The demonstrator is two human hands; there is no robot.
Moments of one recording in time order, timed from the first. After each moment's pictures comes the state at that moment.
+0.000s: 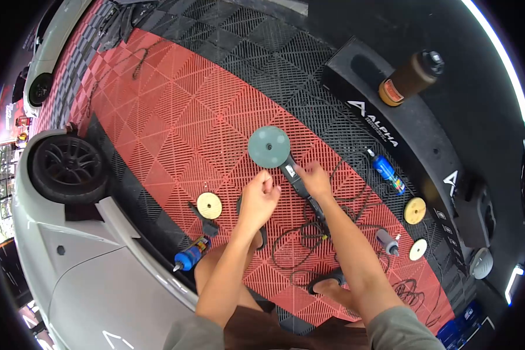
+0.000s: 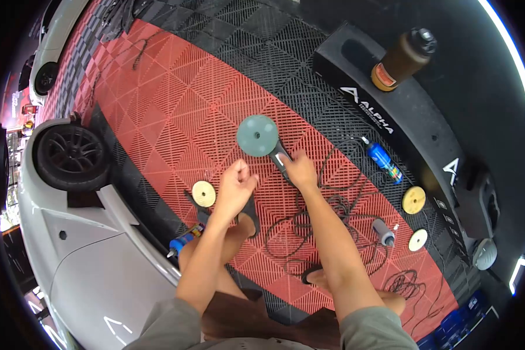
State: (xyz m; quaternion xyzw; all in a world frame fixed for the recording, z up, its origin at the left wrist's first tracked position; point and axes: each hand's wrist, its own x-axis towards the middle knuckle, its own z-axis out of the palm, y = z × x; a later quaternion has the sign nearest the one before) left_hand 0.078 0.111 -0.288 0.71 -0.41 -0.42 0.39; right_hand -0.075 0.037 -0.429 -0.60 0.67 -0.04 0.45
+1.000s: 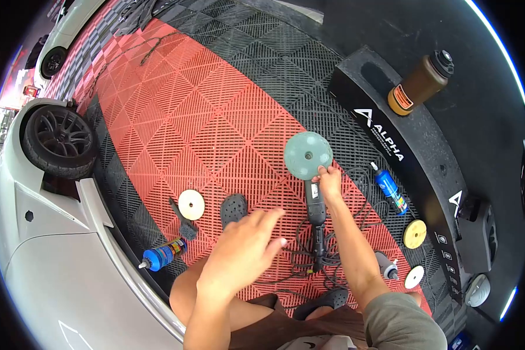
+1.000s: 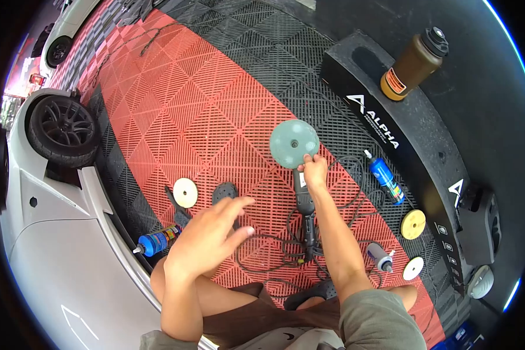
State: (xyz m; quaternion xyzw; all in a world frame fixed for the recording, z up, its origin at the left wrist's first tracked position) left_hand 0.040 0.195 -0.240 0.70 -0.60 -0.36 0.14; right_hand -0.121 0.029 -0.537 -0.46 0.61 -0.28 0.58
